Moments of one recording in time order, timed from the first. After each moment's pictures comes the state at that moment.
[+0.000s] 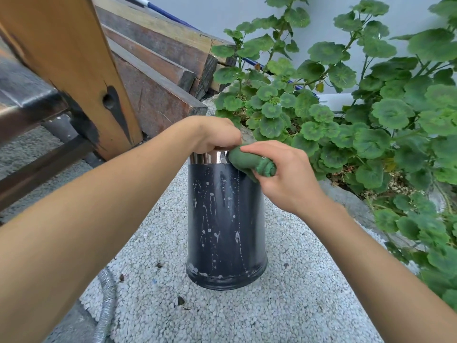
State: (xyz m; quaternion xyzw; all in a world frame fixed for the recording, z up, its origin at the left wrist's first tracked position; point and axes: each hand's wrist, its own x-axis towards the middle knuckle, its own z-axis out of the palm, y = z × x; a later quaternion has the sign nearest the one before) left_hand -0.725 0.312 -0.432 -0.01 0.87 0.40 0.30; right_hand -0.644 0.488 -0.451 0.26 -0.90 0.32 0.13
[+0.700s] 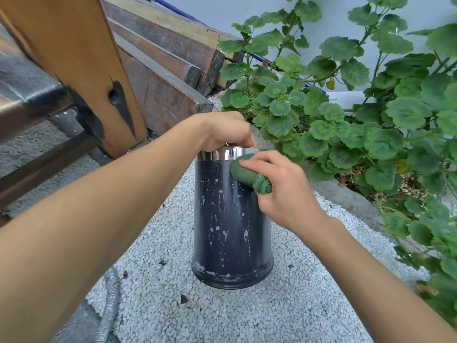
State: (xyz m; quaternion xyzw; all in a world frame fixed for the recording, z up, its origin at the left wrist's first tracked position) left_hand -0.728 0.311 -0.434 0.03 0.84 0.45 0.30; right_hand -0.630 0.482 -0.471 0.26 -0.92 0.27 0.09
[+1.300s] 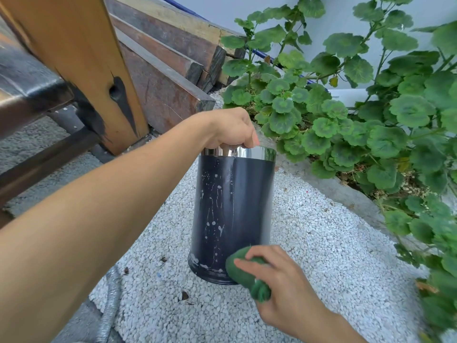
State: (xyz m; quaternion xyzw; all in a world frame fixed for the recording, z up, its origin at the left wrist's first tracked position) left_hand -0.729 0.308 -0.439 0.05 0.87 0.41 0.27; right_hand -0.503 0.517 -0.545 0.31 -0.91 0.28 -0.07
